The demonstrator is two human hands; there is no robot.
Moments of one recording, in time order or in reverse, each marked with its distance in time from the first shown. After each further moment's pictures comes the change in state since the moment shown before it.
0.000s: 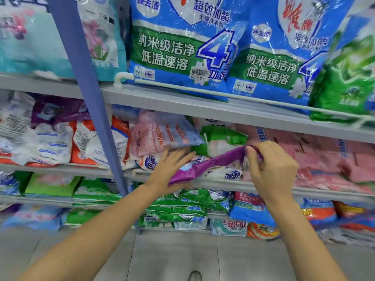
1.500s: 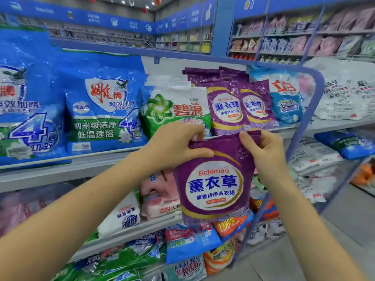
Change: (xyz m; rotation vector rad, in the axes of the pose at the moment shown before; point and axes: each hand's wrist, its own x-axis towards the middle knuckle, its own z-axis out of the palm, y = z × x) left_hand 0.205 0.320 -0.128 -0.094 0.179 0.521; right_hand 0.011 0.163 -0.230 0.765 0.235 0.632
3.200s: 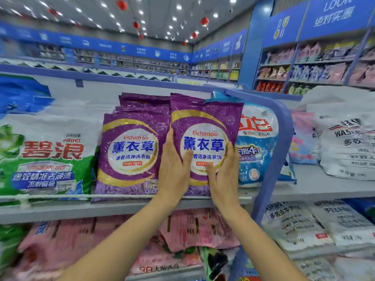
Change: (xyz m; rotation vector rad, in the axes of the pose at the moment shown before) left_hand 0.277 0.037 0.288 -0.281 0.682 -0.576; right_hand 0.225 0.226 -0.183 -0.461 -0.045 -0.163
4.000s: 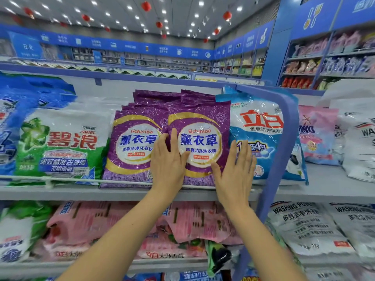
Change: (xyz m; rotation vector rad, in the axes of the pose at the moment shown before) left_hand -0.006 0.005 -0.017 0.792 0.003 0.071; right_hand -0.001 0.016 -0.015 -0.460 -0.038 -0.102
